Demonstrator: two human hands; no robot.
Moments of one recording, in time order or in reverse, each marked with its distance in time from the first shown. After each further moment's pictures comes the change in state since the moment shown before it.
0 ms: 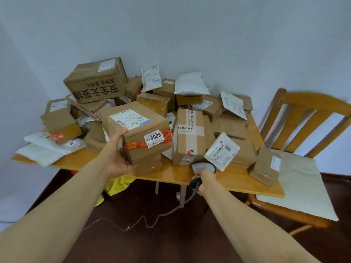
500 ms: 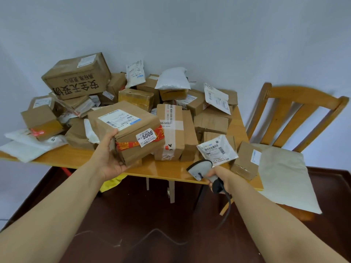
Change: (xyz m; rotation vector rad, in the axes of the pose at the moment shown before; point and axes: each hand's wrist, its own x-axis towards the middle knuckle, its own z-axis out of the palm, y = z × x) left_hand -0.010 -0.052 0.058 -0.061 0.045 0.036; right_hand 0.018 -0.047 -0.148 -0.389 -0.227 0.060
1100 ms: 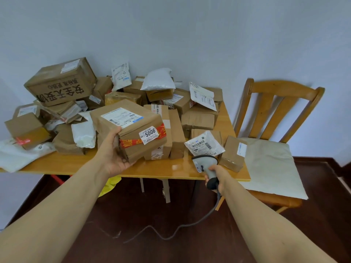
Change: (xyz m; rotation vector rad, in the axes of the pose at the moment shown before) left_hand -0.009 -0.017 0.038 0.055 -0.046 -0.010; right_hand 0.010 0.032 -0.021 0.473 0.105 -0.089
